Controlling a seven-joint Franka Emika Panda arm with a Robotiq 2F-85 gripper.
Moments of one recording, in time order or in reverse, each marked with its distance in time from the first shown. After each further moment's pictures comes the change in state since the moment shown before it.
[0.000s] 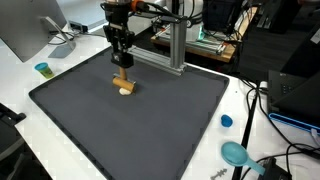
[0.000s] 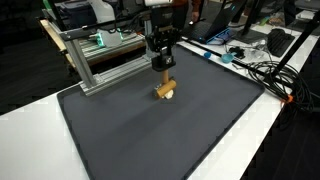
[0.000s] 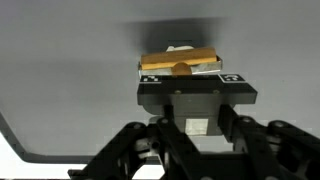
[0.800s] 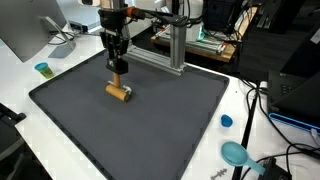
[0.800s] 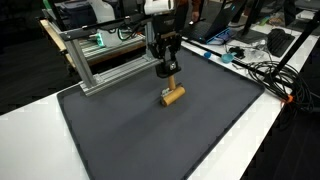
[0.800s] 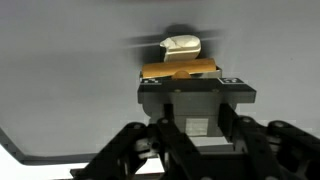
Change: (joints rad) arm -0.010 0.077 0.002 0.044 0.077 0.078 -0.007
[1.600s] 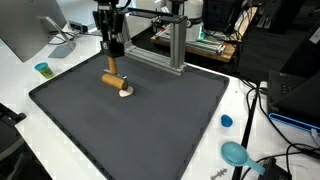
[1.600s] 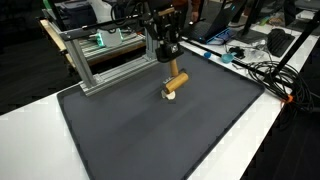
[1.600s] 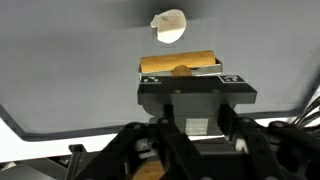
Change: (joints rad) arm -0.036 -0.146 0.021 -0.015 0.147 -0.078 -0.140
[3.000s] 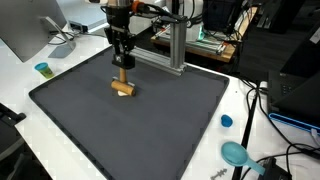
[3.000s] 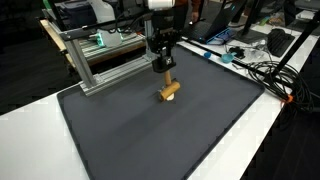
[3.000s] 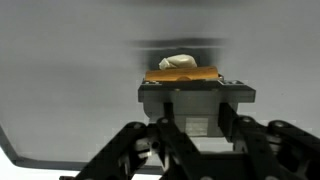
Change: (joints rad) arm 0.050 0.086 -0.019 -0.011 -0.246 -0.045 0.133
